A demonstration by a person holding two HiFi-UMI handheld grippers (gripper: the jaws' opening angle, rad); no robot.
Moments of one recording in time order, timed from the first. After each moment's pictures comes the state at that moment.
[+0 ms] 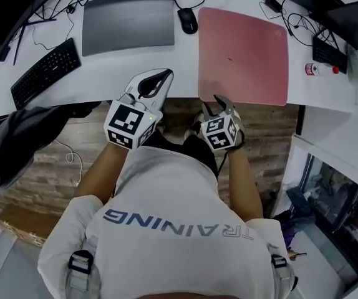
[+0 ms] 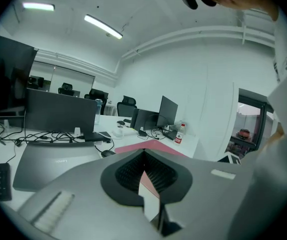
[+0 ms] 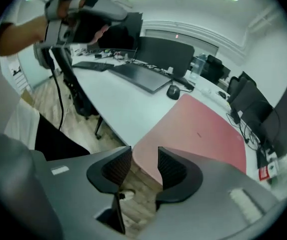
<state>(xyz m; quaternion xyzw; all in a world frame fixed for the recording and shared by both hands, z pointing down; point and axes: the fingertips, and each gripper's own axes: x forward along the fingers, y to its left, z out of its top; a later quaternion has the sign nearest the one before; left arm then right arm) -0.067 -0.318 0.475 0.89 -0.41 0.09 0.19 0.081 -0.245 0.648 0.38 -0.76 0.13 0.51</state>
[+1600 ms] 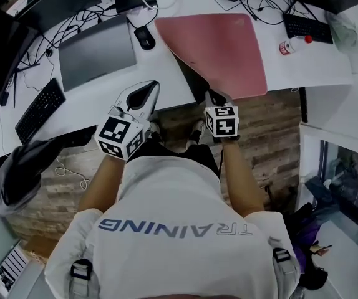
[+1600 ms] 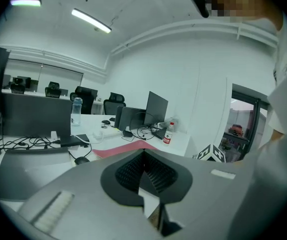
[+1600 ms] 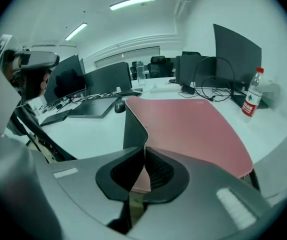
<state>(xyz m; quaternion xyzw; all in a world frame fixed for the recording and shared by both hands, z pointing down) 0.036 -0.317 0.456 0.91 -0.36 0.12 0.18 0.206 -0.288 0.630 0.56 -0.72 0.28 0.29</state>
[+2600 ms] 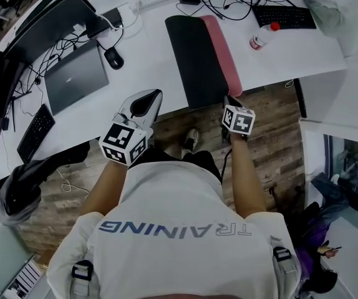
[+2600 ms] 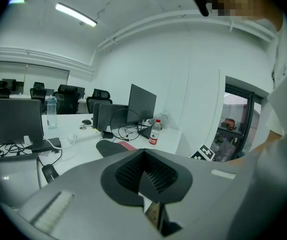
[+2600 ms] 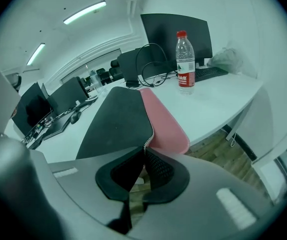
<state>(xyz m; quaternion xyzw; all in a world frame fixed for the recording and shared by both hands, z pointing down) 0.183 -0.307 0.450 0.92 -0.32 0.14 0.16 0.420 -0.262 0.669 0.66 -0.61 0.39 0.21</state>
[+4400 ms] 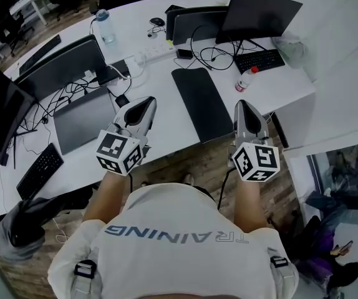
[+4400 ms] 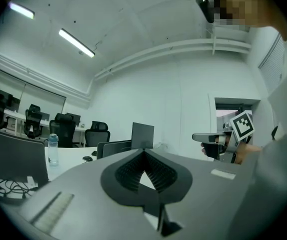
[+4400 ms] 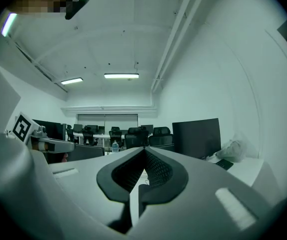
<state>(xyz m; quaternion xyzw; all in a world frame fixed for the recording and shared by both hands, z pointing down) 0.110 -0.354 0.311 0.95 -0.30 0.00 0.08 0.326 -0.273 0.285 0.72 -0.69 0.03 0.00</state>
